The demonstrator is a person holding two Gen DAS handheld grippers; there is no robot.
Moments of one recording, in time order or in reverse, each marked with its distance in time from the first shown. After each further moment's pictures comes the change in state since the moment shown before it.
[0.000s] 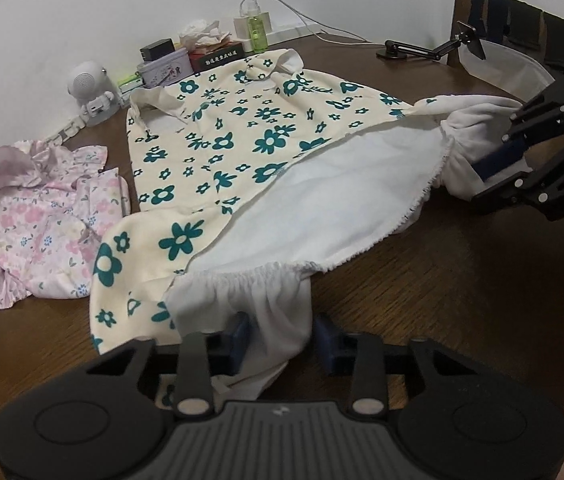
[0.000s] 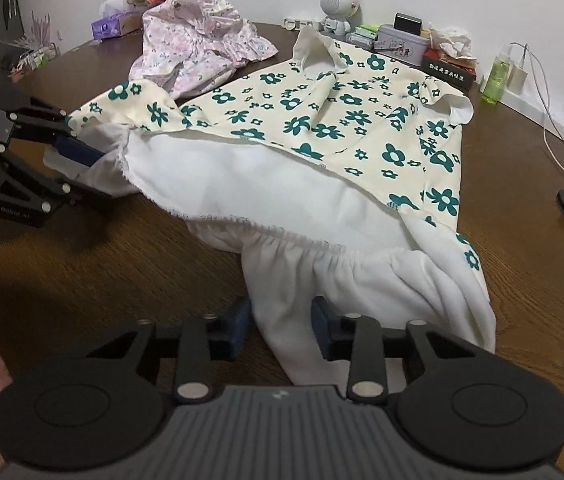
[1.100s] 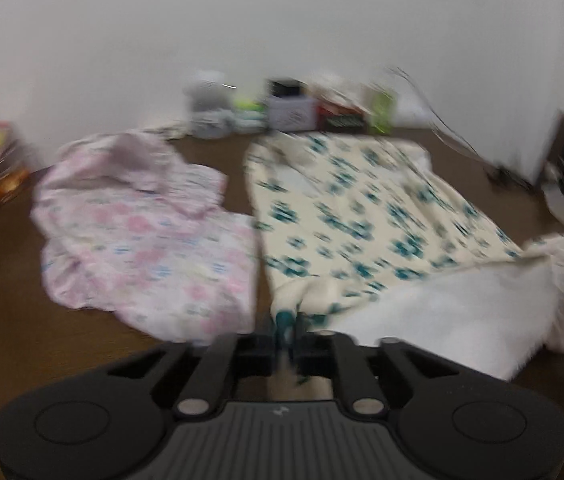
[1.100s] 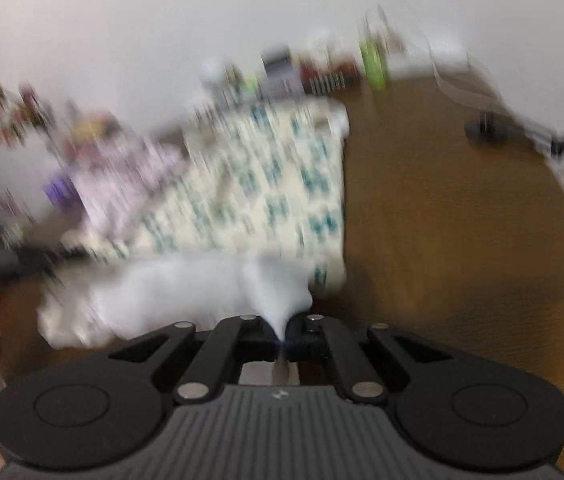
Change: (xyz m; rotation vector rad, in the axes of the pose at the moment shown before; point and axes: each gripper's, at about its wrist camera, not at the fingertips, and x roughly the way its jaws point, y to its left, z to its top) left arm -0.014 0.107 0.018 -0.378 -0.153 0.102; right arm -0.065 -0.114 -0.013 0.502 -0.256 0.077
